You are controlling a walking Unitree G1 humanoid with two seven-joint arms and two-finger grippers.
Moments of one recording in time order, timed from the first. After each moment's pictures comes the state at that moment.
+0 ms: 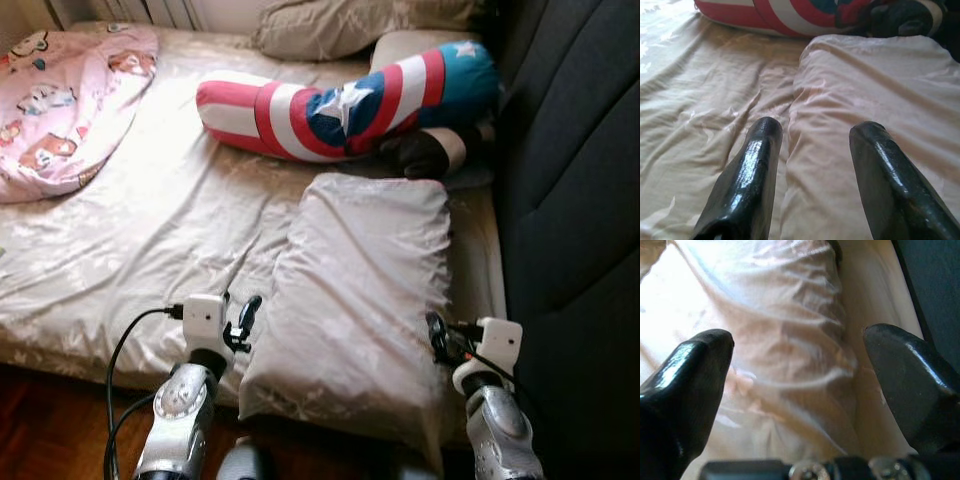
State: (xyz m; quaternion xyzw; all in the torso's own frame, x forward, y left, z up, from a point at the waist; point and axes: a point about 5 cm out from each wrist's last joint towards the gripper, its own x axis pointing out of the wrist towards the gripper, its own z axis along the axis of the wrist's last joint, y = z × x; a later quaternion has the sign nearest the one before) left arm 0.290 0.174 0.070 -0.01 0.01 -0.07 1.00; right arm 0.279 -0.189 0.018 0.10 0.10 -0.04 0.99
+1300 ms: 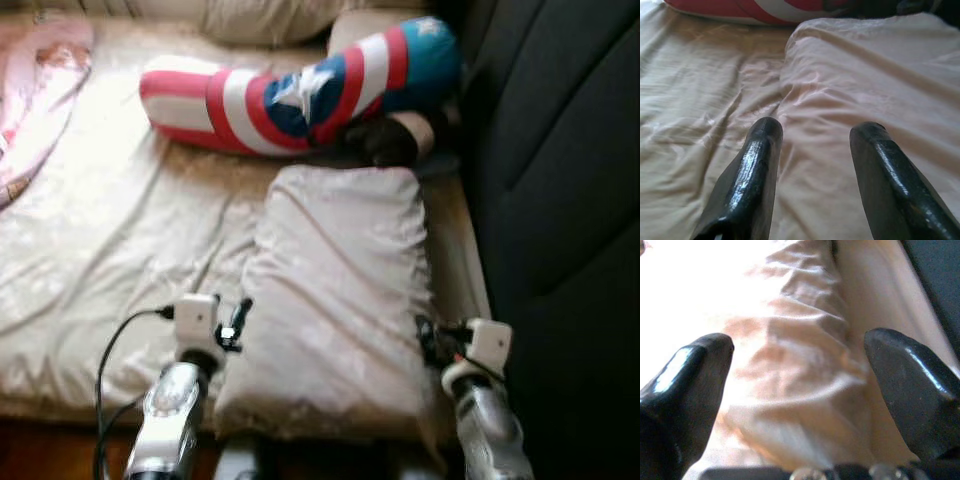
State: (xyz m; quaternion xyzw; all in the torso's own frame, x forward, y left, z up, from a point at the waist) left arm 0.291 0.182 0.071 -0.01 0.01 -0.07 1.00; right arm 0.286 -0.170 0.026 0.12 0.08 0.00 0.99
